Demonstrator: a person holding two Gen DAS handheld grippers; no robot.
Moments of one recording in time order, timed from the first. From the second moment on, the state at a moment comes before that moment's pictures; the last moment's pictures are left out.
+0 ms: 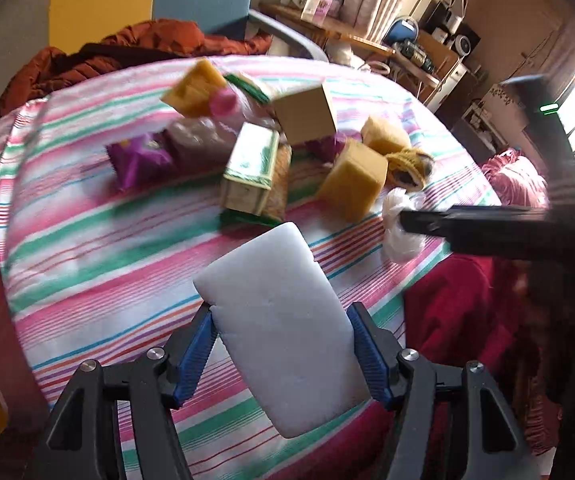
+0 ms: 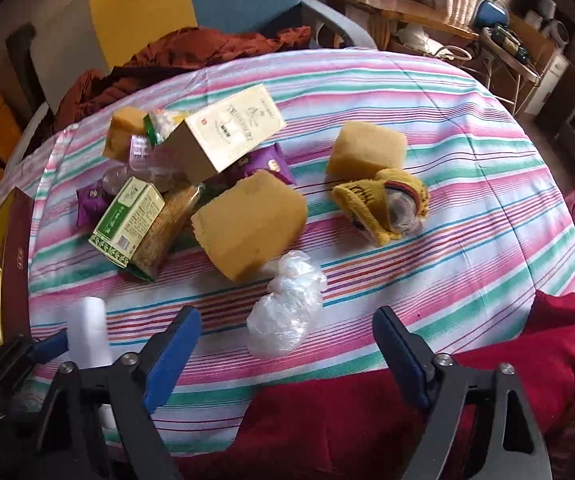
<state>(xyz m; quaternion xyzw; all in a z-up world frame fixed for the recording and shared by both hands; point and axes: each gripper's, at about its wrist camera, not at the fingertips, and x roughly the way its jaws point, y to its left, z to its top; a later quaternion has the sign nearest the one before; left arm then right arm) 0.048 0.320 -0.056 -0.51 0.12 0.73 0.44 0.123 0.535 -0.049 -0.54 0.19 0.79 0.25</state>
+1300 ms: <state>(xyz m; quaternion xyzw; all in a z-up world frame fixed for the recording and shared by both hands) -0.031 0.011 0.017 -0.36 0.05 0.93 0.08 -0.060 0.187 -0.007 -0.48 0.10 0.87 -0.11</state>
